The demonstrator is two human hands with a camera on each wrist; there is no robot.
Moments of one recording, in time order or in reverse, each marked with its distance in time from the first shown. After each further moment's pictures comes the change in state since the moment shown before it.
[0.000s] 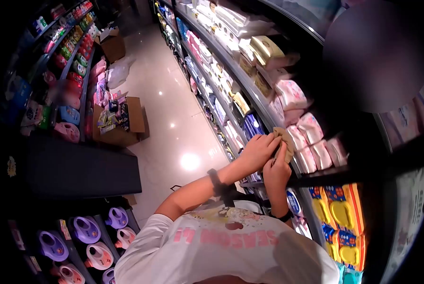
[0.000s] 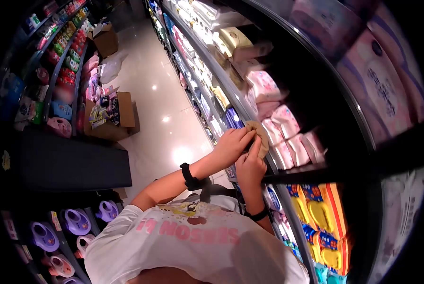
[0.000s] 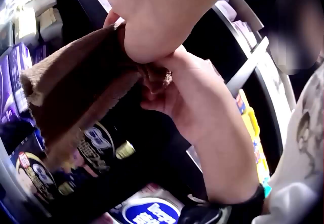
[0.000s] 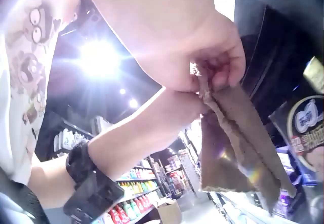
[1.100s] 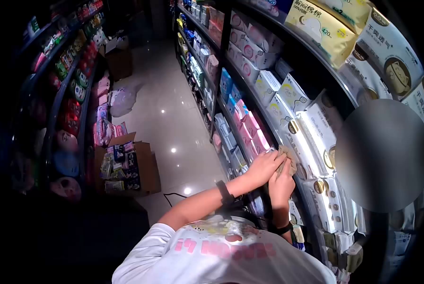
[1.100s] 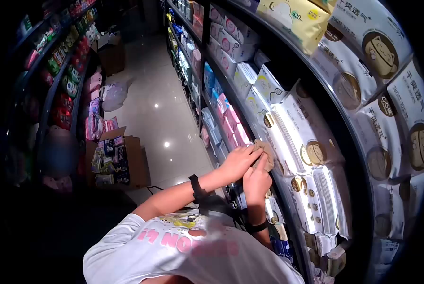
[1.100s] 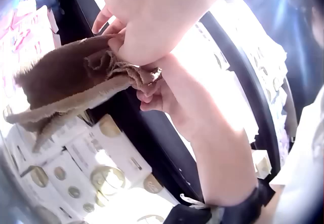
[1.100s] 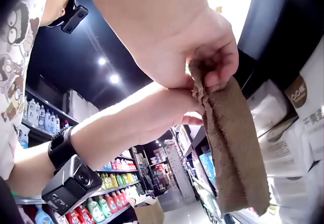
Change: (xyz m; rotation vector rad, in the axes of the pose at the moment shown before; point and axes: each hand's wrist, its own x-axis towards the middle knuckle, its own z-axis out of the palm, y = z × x) left_hand 0.119 -0.478 -0.135 -0.040 0.057 -0.121; right_hand 0.338 -0.260 0.302 -0.183 -0.121 0.005
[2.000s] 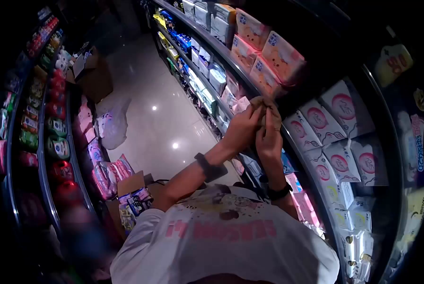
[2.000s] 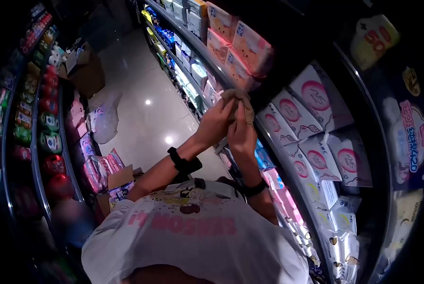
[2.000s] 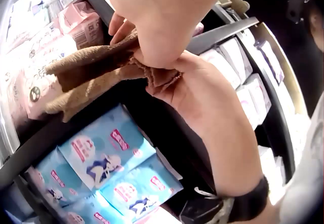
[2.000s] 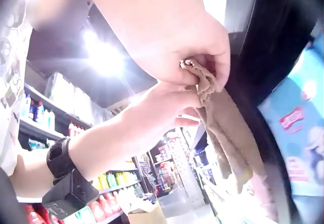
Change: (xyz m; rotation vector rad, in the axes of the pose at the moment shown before) left_hand 0.183 -0.453 -0.151 -0.018 -0.004 -0.041; right_hand 0.358 -0.271 0.238 0.383 0.228 -0.300
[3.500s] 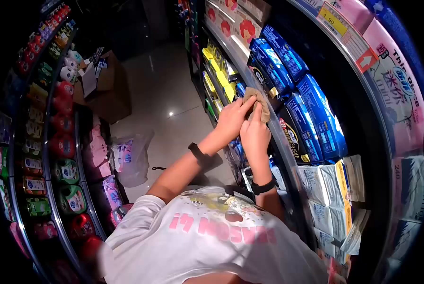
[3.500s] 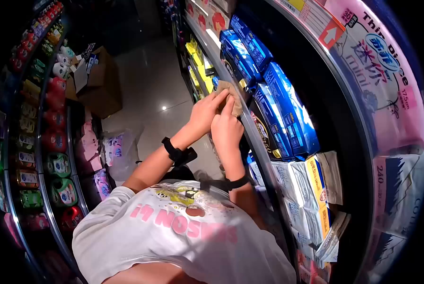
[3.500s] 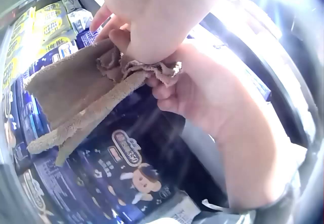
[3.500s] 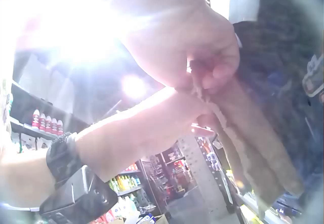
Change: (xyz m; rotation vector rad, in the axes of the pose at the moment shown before) left_hand 0.269 -0.560 -0.184 0.142 0.068 -0.232; right_hand 0.459 -0.101 0.475 -0.217 -0.302 0.223
